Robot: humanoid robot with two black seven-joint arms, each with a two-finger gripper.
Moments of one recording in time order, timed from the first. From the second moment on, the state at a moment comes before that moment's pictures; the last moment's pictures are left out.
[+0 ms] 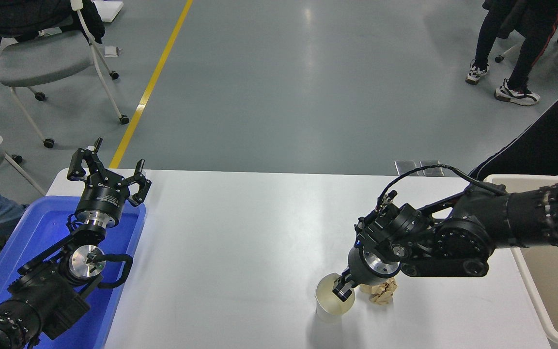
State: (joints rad) left arm -0.59 0.29 -0.81 -0.47 -0.06 -0.50 -0.60; right arm 1.45 -0.19 -0.65 1.27 -1.17 0.30 0.01
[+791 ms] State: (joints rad) left arm -0.59 0.29 -0.81 -0.47 -0.06 -0.50 -0.60; right arm 1.82 -0.36 -0.64 1.43 -0.96 0.42 0.05
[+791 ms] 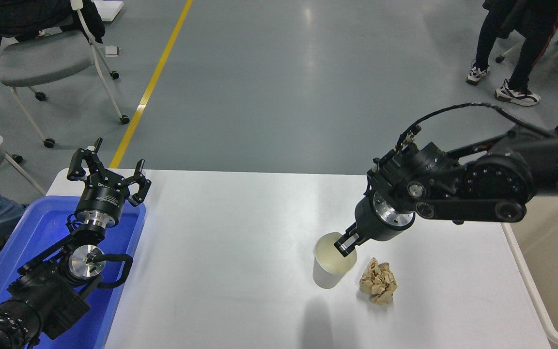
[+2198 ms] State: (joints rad) left arm -0.59 0.29 -0.81 -0.47 -0.06 -0.50 -0.60; right arm 1.92 -0.77 -0.58 1.39 -0.91 0.58 0.05
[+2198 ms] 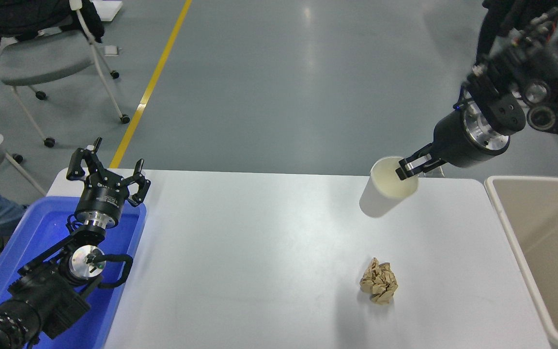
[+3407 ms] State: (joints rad) left arm -0.59 0.29 -0.81 -0.47 -0.06 -0.50 -0.60; right arm 1.04 -1.18 -0.04 1.01 -0.43 0.16 0.17
